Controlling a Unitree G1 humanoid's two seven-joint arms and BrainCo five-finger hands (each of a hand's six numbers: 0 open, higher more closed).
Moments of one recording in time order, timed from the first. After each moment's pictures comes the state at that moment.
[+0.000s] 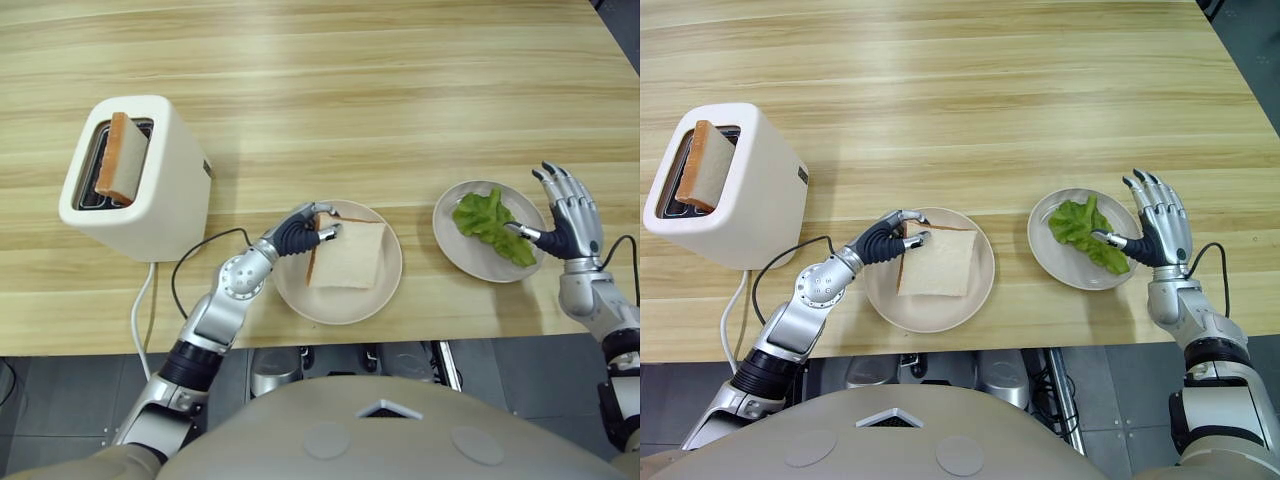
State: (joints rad) left arm 0.04 0.34 -0.34 -0.09 0.33 -0.04 -0.29; right arm -0.17 -0.78 0.14 0.98 -0.83 -0.72 -0.81
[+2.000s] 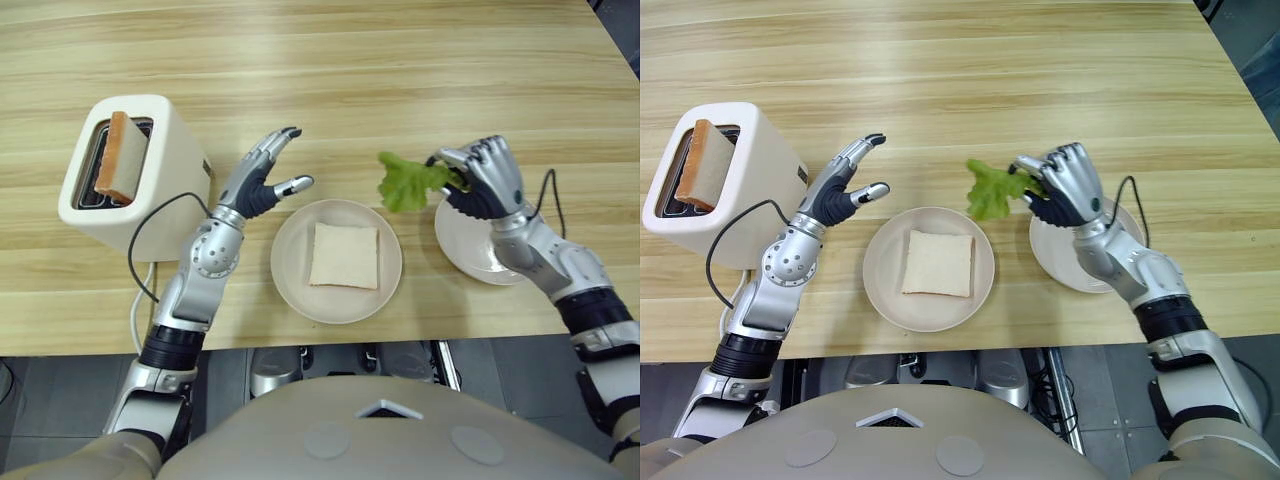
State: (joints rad) left arm -0.05 0.35 -0.15 -0.12 0.46 -0.12 -0.09; right arm -0.28 -0.67 0.34 0.30 -0.86 -0.72 -0.75
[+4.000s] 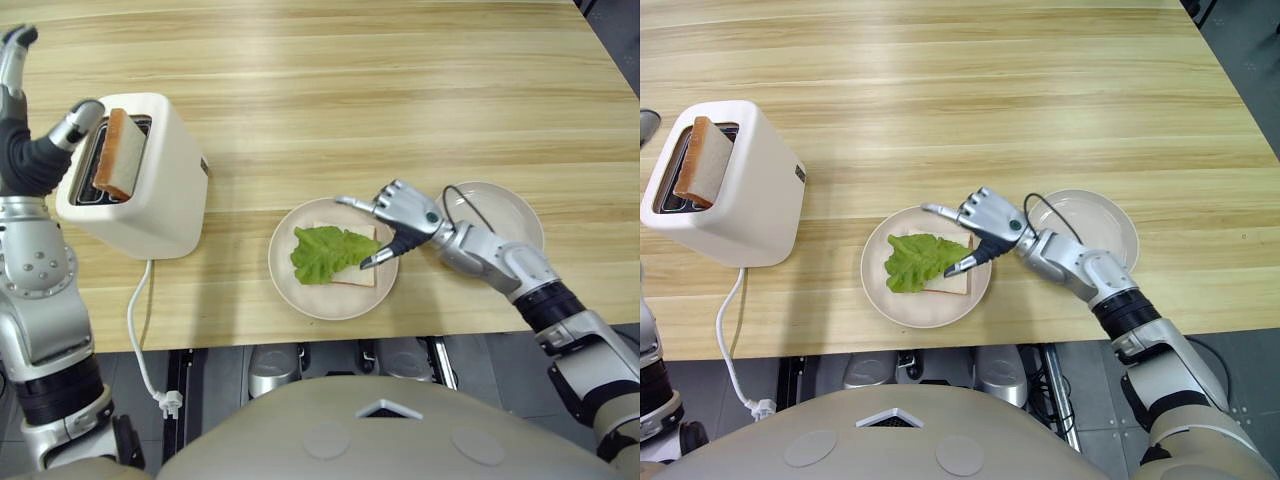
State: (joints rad) left arm 0.15 0.54 0.44 -0.37 0.57 0.07 -0.03; right arm -0.33 -0.64 0.45 0.27 -0.92 -0.67 -0.37
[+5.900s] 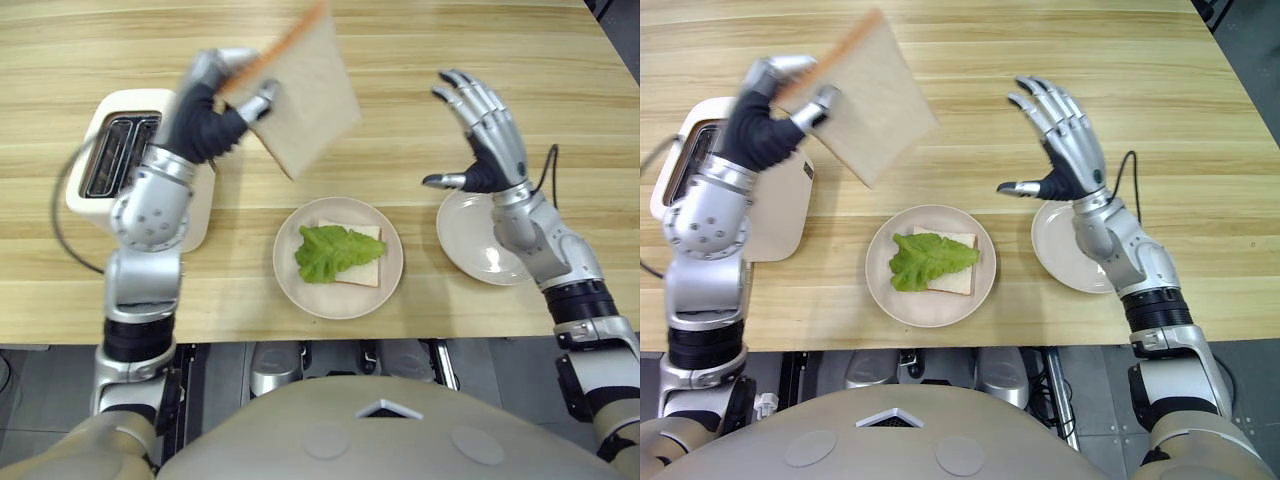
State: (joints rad) left arm -0.17 0.37 -0.06 -0.40 0.14 0.08 -0.36; right arm -0.29 -0.63 0.13 0.33 -0.71 -0.65 -0.49
